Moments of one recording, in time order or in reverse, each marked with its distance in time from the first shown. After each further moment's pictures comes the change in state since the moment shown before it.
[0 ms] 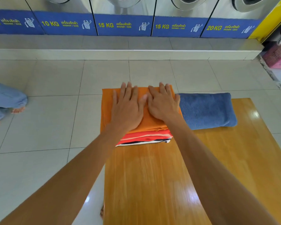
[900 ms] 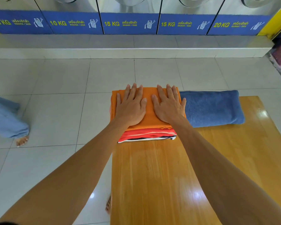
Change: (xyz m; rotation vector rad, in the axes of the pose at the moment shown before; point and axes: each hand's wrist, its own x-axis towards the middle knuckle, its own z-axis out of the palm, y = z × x) left_hand 0.005 -0.022 0.018 0.009 -0.174 -0.029; right_hand -0.003 0.017 0.031 0.011 -0.010 0.038
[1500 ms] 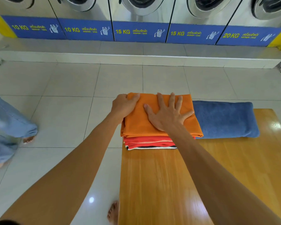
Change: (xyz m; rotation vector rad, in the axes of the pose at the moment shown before) left_hand 0.014 -0.047 -0.041 -0.790 0.024 -0.505; right_hand -0.004 -0.056 0.005 -0.110 -0.064 0.091
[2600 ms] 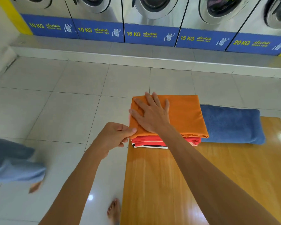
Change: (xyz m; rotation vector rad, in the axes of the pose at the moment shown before) left_hand -0.110 -0.049 -0.055 -0.111 -0.216 -0.095; right_hand -0.009 -0.046 0.019 -0.085 0.063 -0.479
